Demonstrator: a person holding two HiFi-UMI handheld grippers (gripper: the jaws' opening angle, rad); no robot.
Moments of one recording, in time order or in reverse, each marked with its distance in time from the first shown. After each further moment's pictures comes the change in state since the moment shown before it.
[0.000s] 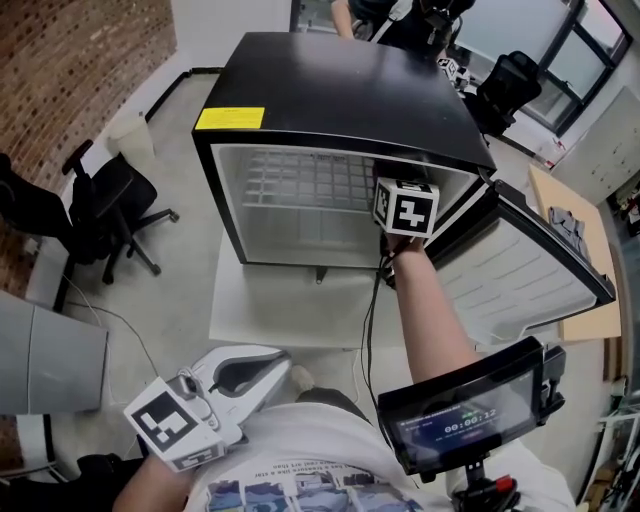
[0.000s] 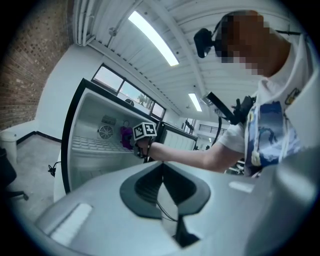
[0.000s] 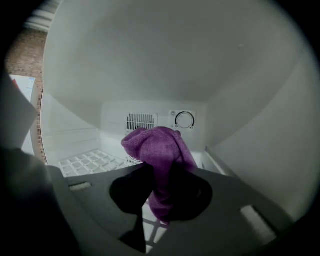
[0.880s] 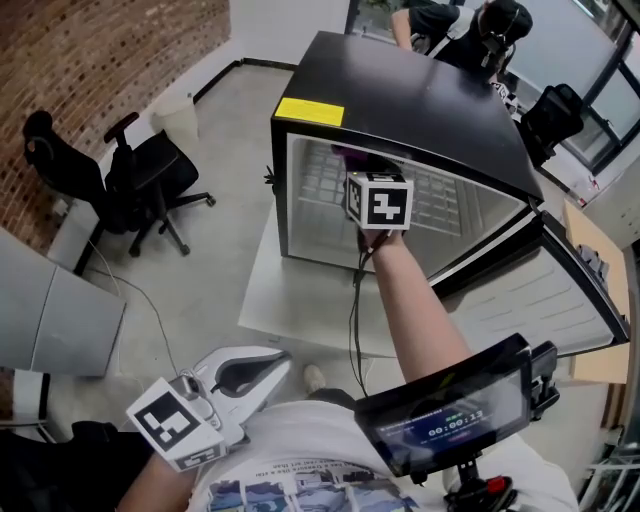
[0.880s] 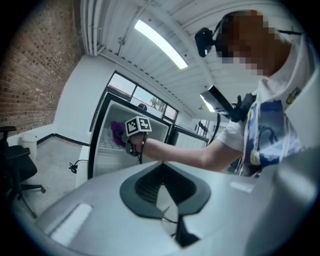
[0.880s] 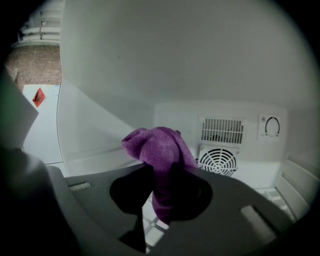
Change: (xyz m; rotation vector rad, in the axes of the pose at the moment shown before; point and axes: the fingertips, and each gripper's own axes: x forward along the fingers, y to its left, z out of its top) left arm -0.046 0.013 -0.008 -0.032 -0.026 0.170; right arm 0.031 0.172 0.030 -0.052 -0.020 0.304
